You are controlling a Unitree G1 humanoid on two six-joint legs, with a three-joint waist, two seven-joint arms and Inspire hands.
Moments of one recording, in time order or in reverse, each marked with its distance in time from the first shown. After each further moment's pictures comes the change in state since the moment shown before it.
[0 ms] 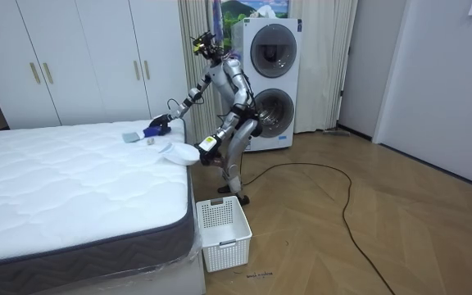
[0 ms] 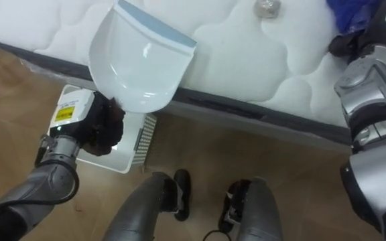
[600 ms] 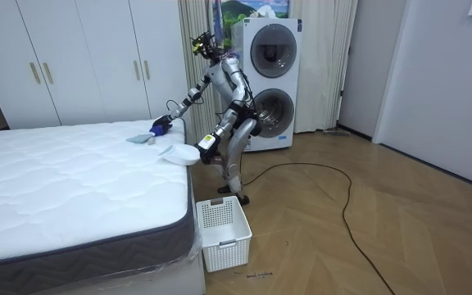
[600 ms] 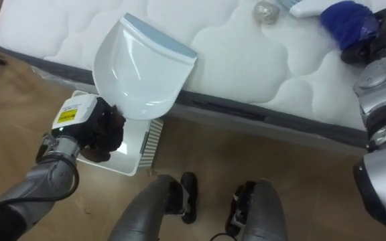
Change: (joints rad) left arm -0.010 0.000 0.006 -0.008 0.002 0.028 -0.083; right arm 0.001 -0.049 -0.004 0.009 0.000 0.015 0.147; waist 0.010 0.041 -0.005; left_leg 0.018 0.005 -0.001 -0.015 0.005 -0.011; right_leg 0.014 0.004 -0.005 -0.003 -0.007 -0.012
